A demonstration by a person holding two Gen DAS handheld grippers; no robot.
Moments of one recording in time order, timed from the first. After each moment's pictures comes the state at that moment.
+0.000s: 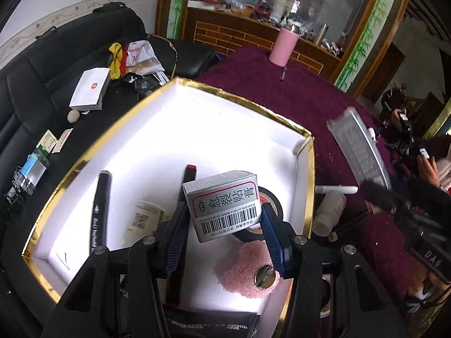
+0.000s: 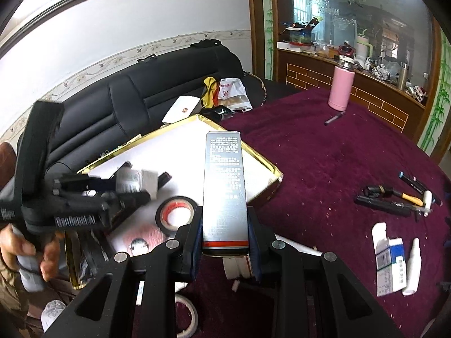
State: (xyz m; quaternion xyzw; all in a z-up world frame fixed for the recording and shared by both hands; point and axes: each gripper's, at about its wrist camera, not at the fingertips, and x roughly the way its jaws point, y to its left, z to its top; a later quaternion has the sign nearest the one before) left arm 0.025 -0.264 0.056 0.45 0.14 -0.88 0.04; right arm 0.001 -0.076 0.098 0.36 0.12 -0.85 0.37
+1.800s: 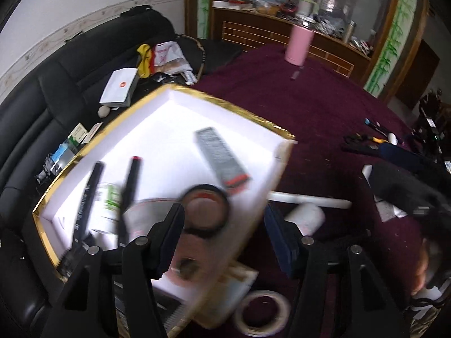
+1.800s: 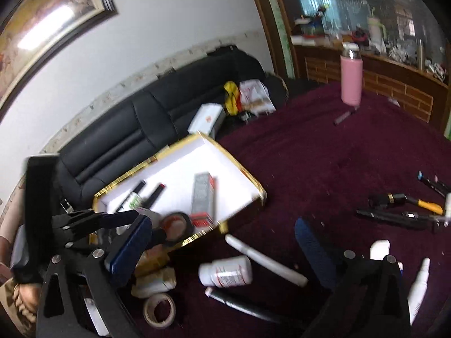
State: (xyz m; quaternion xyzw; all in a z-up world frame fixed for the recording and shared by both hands) left arm 0.002 -0.174 0.090 0.46 0.12 -0.87 0.15; right arm -0.062 -0.027 0.112 0.39 0.05 -0.80 0.44
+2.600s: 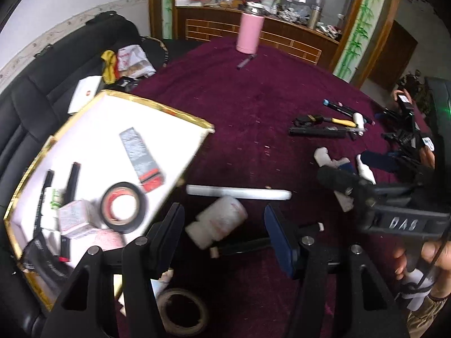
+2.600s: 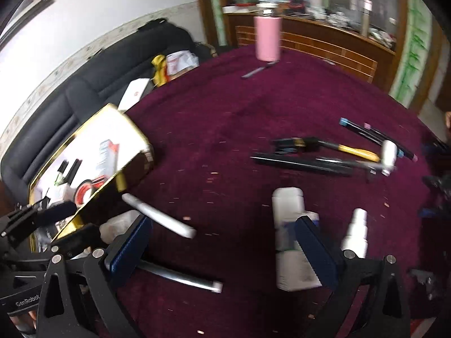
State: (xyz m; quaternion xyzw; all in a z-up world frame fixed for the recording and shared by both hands) left arm -0.026 -0.096 0.084 0.47 0.11 -0.87 0.08; right arm -0.102 0.062 0.080 0.46 0.08 -0.84 0.29
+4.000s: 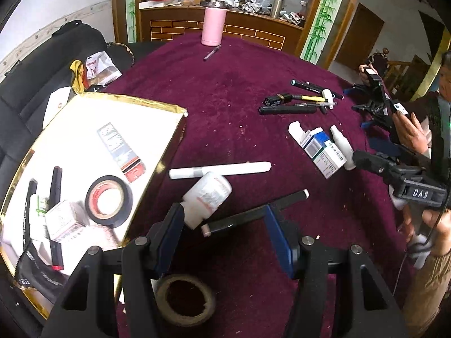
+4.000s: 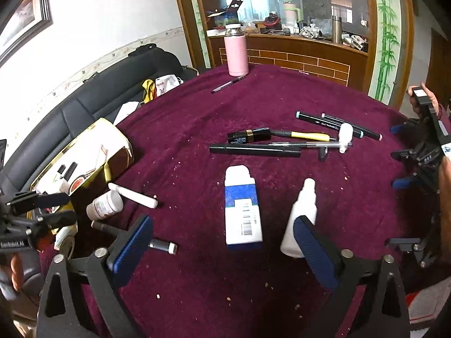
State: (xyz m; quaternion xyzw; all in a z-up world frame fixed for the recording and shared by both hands) left arm -0.001 -0.099 0.076 0.47 0.08 -0.88 -0.01; right arm -0.070 0.141 0.079 0.41 0.05 -0.87 0.28
